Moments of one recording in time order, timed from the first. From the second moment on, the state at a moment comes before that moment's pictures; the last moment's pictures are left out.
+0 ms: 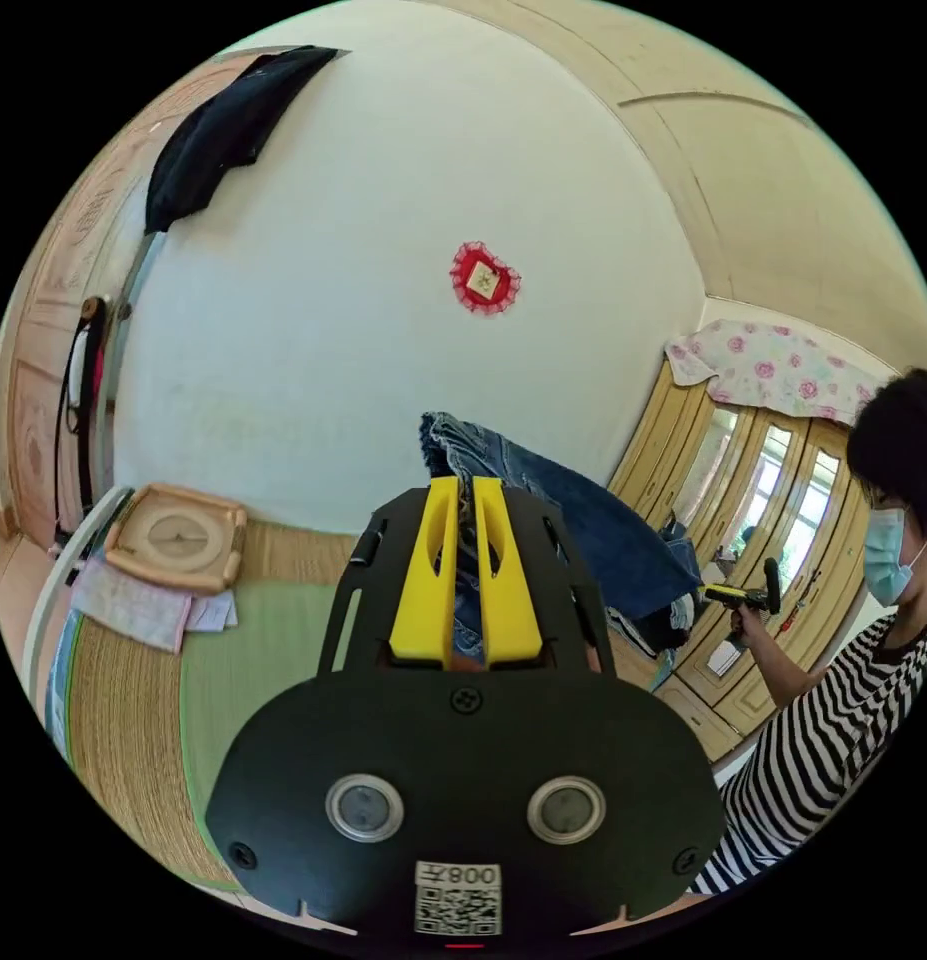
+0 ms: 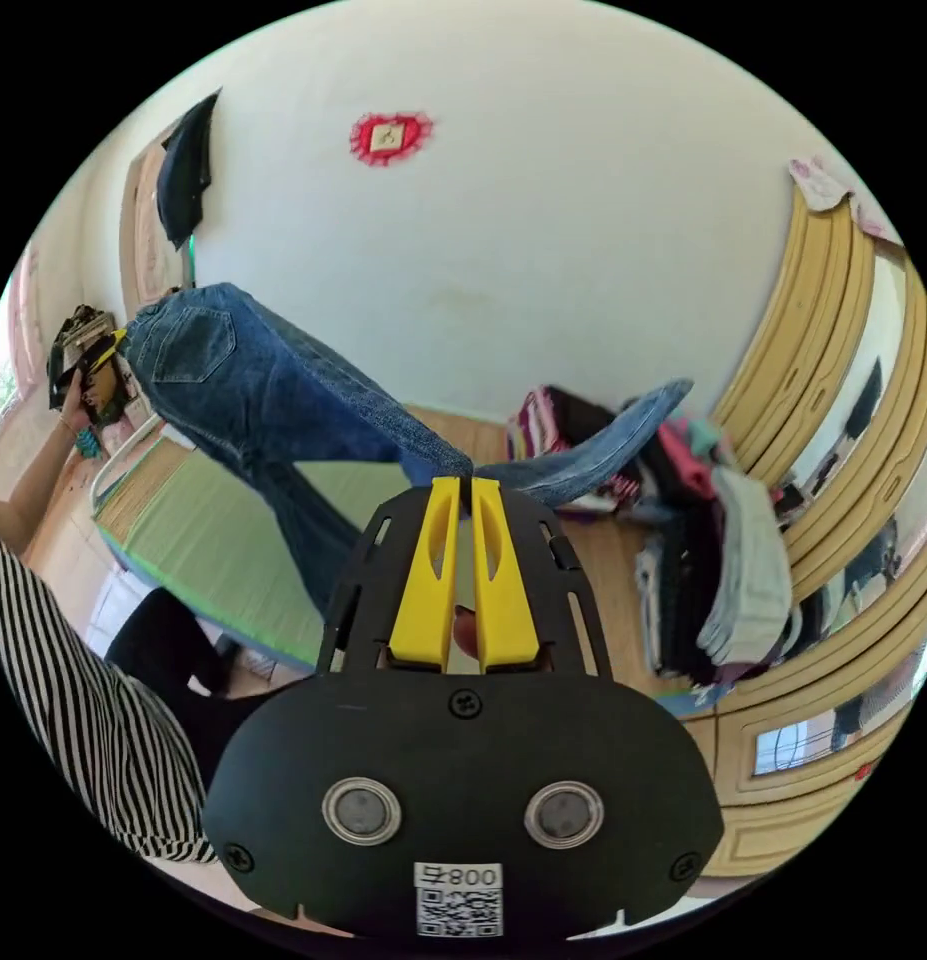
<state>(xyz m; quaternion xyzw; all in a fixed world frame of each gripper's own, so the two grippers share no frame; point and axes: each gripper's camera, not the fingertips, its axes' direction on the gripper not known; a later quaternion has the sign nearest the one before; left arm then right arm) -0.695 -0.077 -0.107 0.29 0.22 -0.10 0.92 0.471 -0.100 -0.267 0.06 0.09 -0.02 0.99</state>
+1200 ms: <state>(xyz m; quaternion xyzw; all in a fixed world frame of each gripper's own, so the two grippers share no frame) -0.588 -0.186 0.327 -0.22 0.02 -0.13 0.97 0.578 -0.090 0.112 -0.22 0.09 0.19 0.95</state>
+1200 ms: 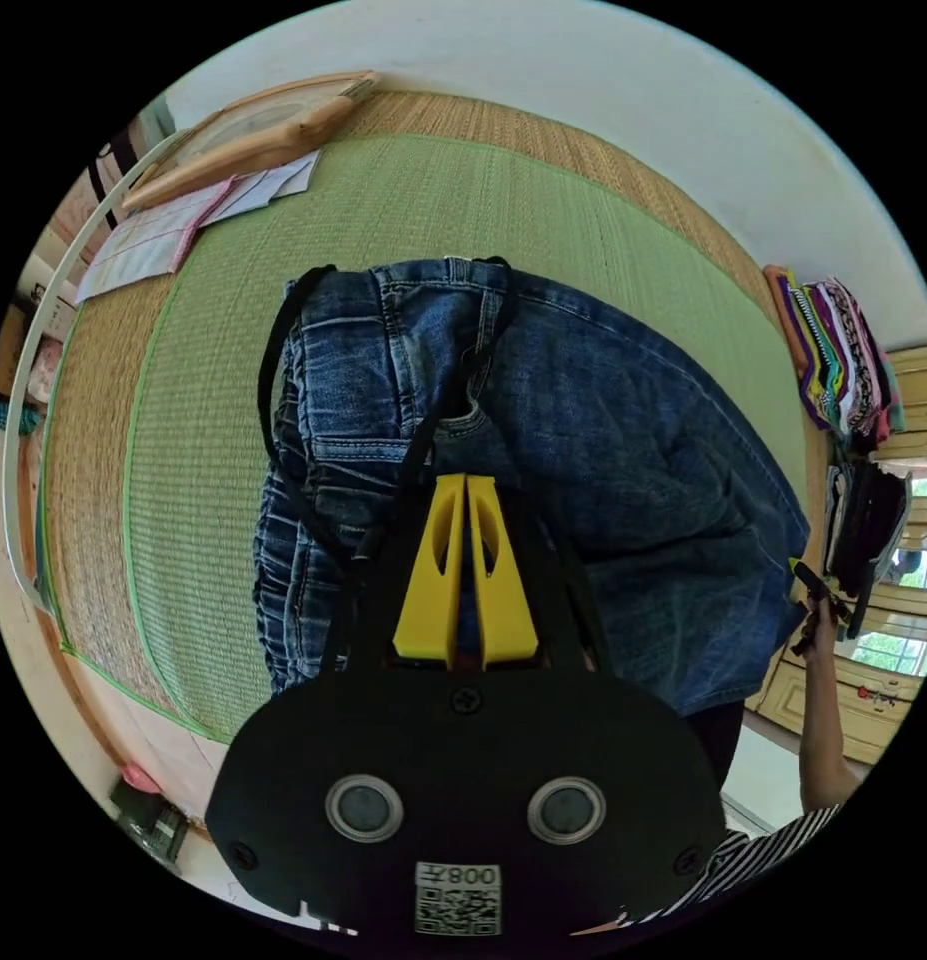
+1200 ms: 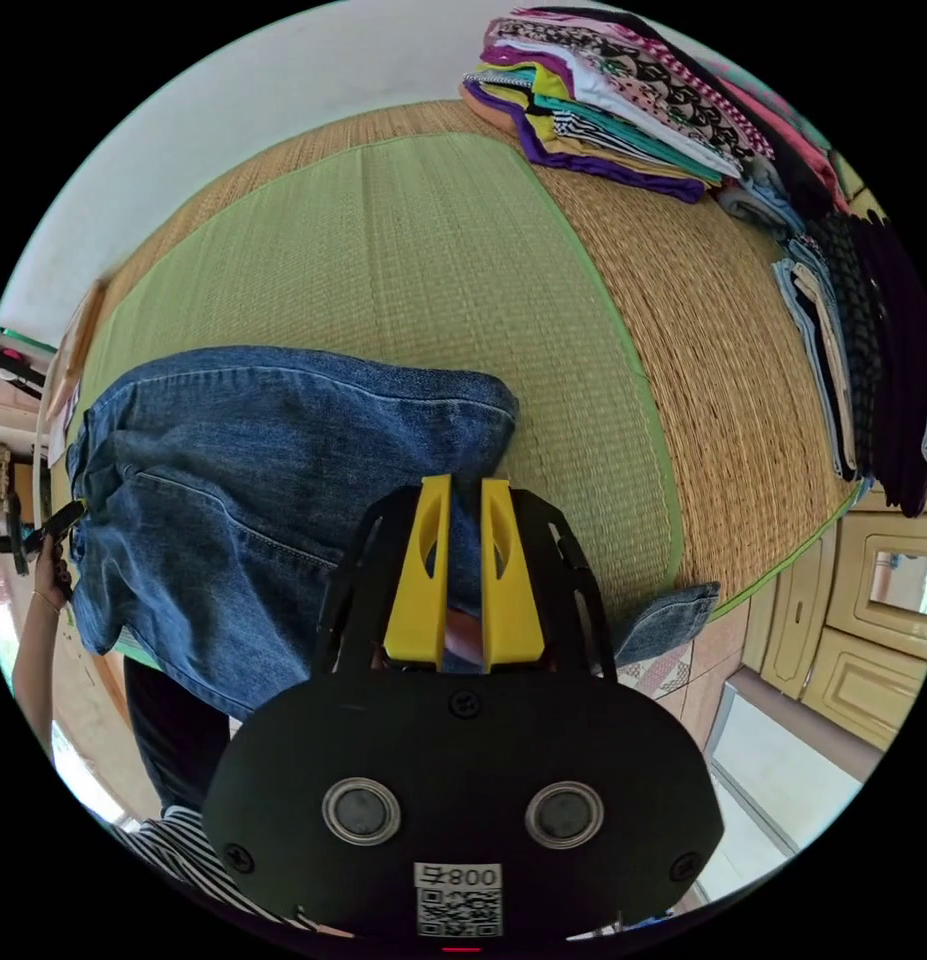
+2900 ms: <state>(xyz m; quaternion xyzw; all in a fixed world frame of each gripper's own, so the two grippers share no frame) -0.275 -0.323 0.488 -0.10 0.29 0.09 0.95 0.847 -0.073 0.210 -0.03 -0.10 0.35 0.93</state>
